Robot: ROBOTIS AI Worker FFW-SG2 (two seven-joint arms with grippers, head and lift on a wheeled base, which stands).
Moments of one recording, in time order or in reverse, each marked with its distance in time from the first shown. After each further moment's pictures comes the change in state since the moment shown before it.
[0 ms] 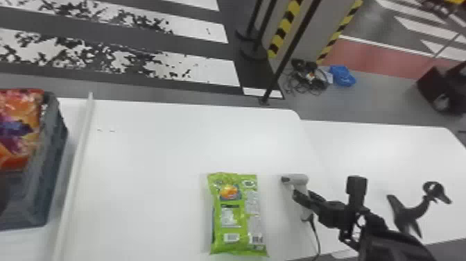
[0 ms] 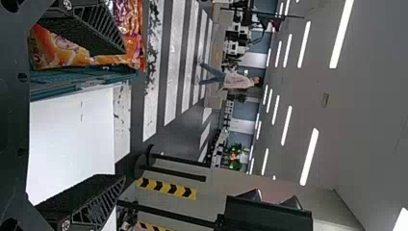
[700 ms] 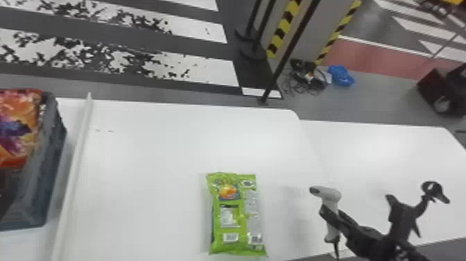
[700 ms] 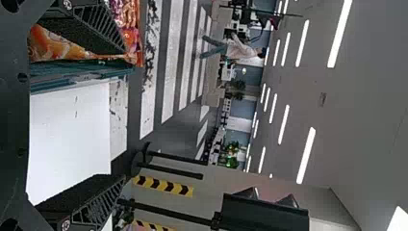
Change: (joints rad) left arm -0.042 0.004 -0.029 0.025 0.000 0.000 0.008; right arm 0.333 0.173 -0.212 -0.532 -0.189 0.222 -0.109
